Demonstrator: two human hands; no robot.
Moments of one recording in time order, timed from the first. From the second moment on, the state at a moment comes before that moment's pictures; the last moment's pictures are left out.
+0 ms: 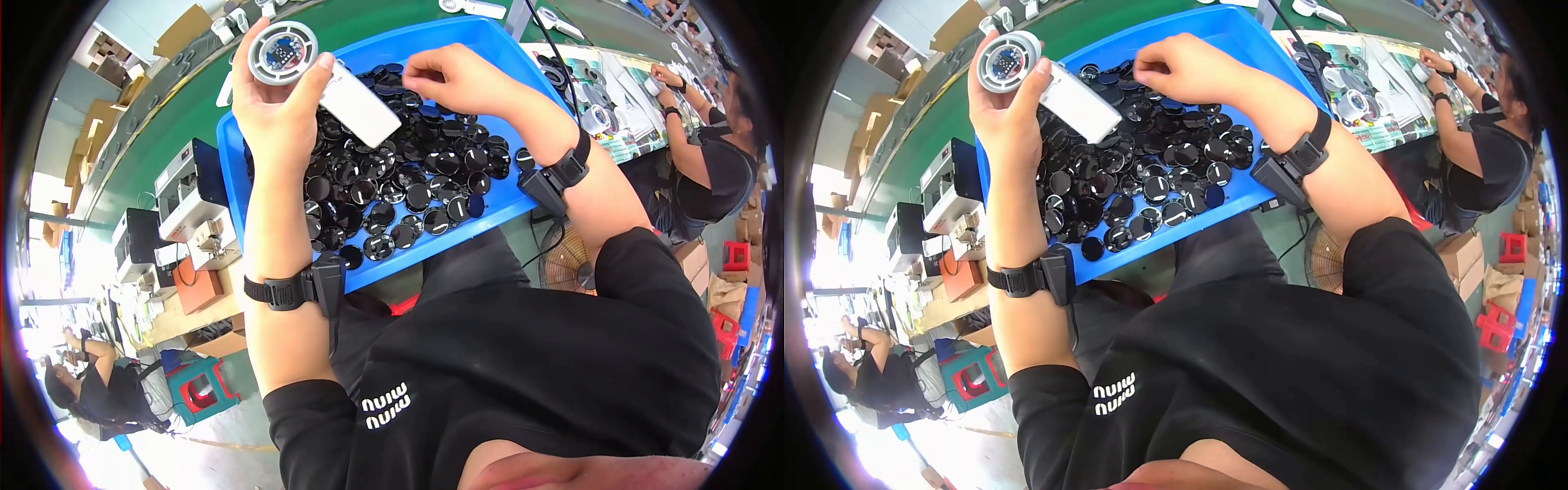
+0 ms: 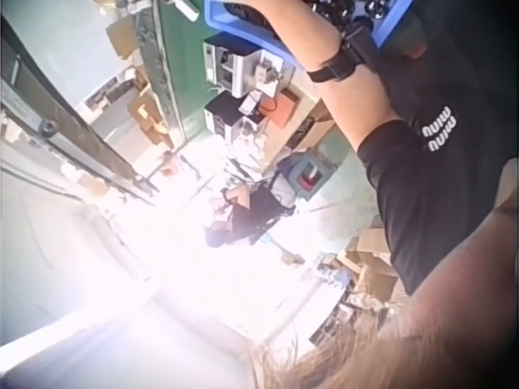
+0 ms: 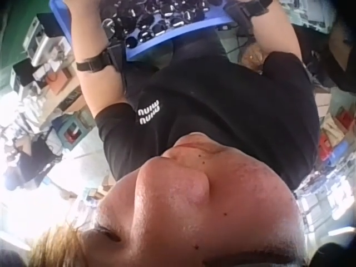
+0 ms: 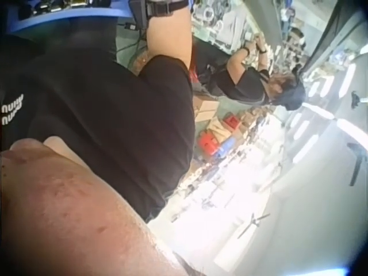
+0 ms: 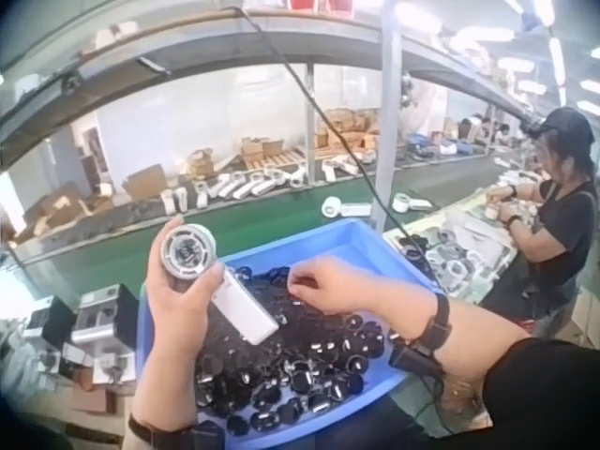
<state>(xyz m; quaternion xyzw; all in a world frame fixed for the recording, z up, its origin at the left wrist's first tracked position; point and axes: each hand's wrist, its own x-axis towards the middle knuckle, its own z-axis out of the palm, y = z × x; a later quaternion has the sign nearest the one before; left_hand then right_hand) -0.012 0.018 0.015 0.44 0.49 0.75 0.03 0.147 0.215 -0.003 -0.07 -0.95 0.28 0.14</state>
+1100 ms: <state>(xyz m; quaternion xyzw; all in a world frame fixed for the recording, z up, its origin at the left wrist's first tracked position) 0.019 0.017 0.015 0.46 0.45 0.75 0.13 0.158 0.177 0.004 0.02 -0.87 0.46 0.17</state>
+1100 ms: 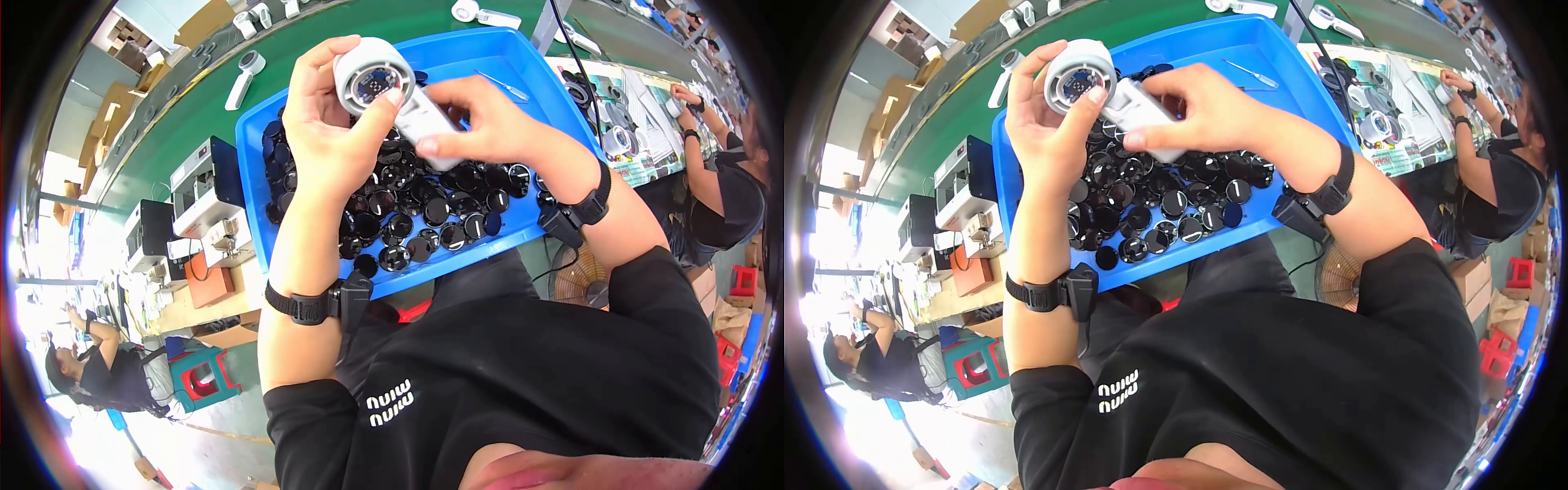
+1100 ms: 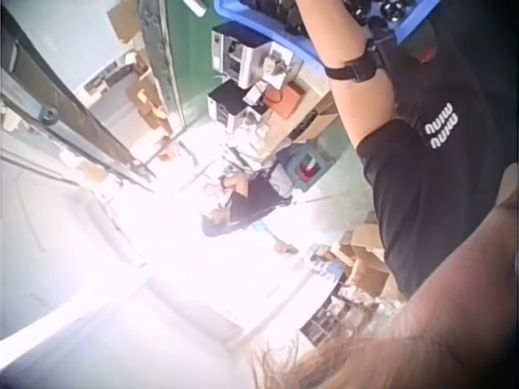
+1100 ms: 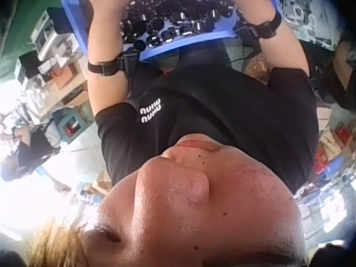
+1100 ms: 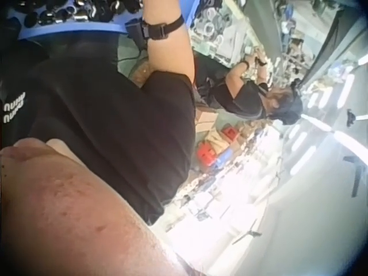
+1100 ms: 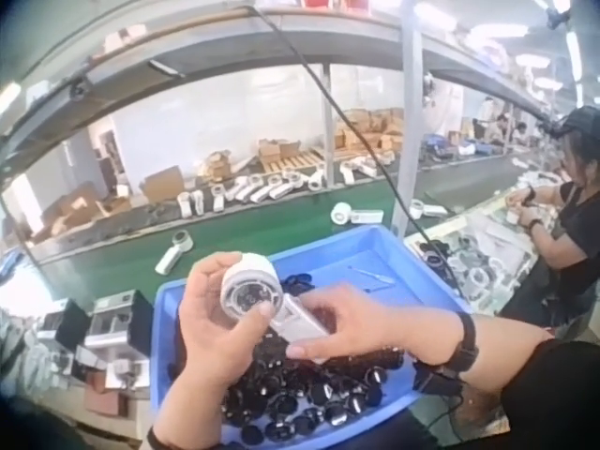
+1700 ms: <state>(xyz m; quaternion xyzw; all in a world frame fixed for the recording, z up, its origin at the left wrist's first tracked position) -0.001 -0.005 0.036 0.61 0.66 0.42 -0.12 0.159 0.177 0.003 -0.04 -0.91 0.40 0.10</state>
